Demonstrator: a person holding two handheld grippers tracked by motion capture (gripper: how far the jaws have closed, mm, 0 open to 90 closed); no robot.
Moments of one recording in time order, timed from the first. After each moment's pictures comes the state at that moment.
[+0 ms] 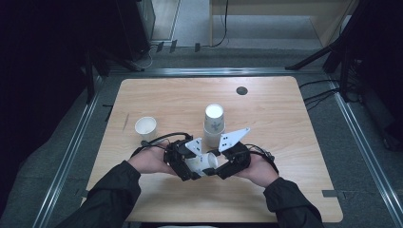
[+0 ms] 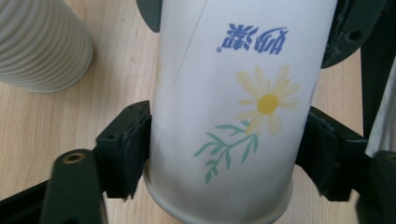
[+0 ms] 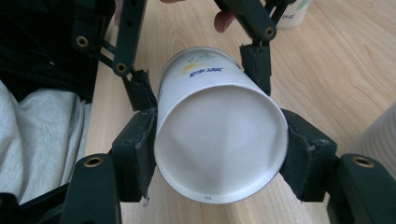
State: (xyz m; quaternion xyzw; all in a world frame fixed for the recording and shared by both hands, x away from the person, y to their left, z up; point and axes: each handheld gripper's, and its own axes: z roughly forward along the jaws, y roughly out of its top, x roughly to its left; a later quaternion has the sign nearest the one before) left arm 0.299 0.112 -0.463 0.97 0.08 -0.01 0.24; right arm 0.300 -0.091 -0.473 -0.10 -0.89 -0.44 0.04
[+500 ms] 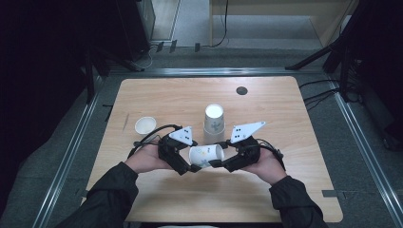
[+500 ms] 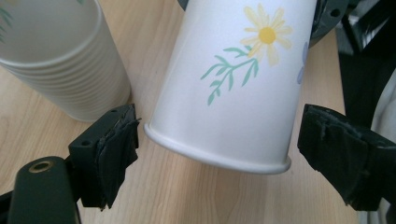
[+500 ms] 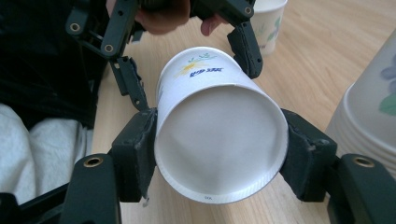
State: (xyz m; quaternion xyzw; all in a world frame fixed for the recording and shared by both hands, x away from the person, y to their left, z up) left arm 0.303 0.136 -0.446 0.92 0.13 0.01 0.37; right arm 0.308 -0.116 -0.455 -0.13 -0.86 -0.49 0.03
